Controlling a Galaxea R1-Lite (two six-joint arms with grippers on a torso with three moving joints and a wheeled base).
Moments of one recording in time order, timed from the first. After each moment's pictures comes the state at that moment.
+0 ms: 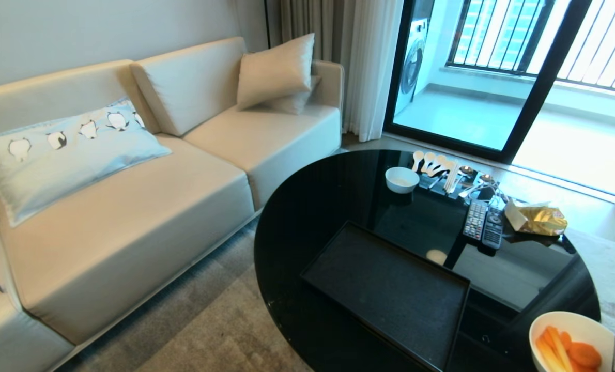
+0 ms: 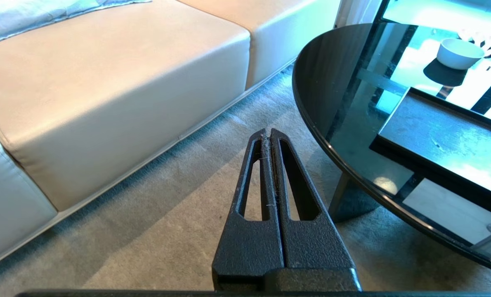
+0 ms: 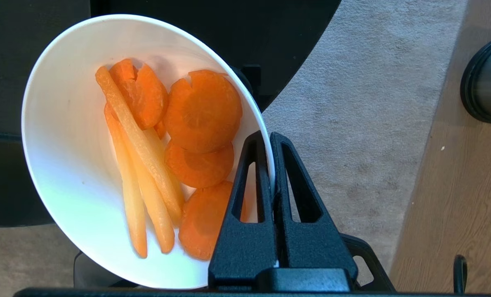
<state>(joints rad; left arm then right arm) 0.00 0.00 0.00 -0.01 0.01 -0.10 -0.08 1.18 -0.42 0.24 -0.18 0.41</state>
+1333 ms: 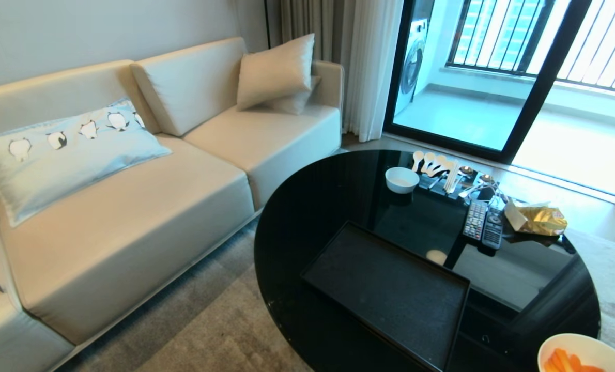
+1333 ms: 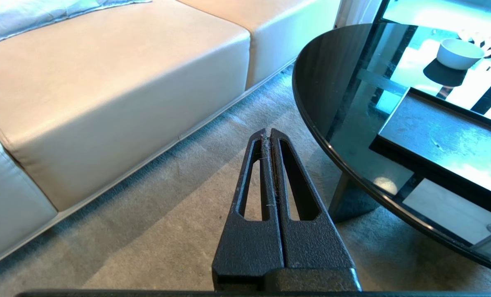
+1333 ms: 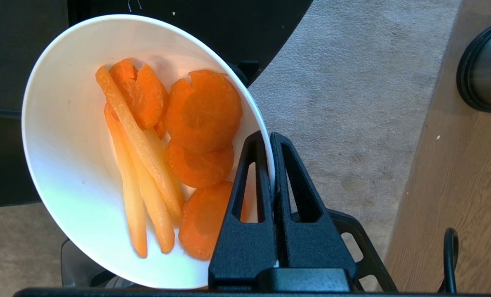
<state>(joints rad) 0.00 0.00 0.00 -0.01 0.01 -0.10 -0.08 1.09 -0.35 0.28 -0.18 0.41</state>
